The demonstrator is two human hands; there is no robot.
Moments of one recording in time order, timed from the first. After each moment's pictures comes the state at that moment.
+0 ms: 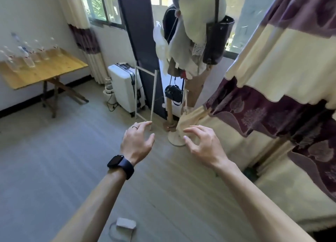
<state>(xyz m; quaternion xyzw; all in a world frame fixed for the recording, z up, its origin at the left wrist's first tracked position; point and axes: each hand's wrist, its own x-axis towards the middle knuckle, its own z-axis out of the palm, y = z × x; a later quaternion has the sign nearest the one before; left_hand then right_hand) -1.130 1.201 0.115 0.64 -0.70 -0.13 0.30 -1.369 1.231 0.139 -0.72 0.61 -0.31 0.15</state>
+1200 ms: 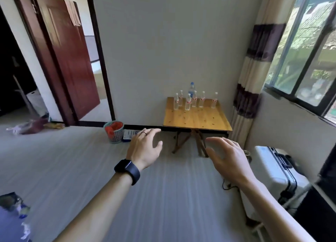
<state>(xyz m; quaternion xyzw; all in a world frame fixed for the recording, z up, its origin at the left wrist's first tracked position) -0.578 0.838 0.220 0.85 -0.38 0.14 0.33 -0.778 0.642 0.228 -0.91 0.22 -0.29 0.21</state>
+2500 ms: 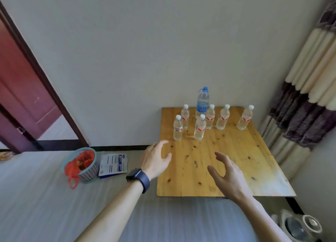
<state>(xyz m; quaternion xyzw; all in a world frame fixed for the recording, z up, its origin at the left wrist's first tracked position) 0.137 0.269 0.120 0.87 -0.35 -0.12 0.32 -0.067 0.106 0.095 -0.86 0.35 -0.17 0.33</state>
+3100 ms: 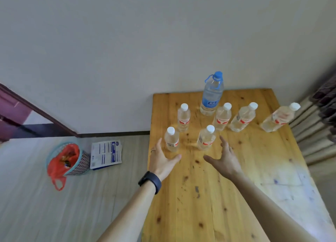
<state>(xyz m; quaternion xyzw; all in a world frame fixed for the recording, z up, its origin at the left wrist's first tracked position) 0.331 -0.003 -0.025 0.85 -0.13 -0.30 0.41 0.184 -0.191 -0.044 -0.80 0.42 -0.01 0.42</state>
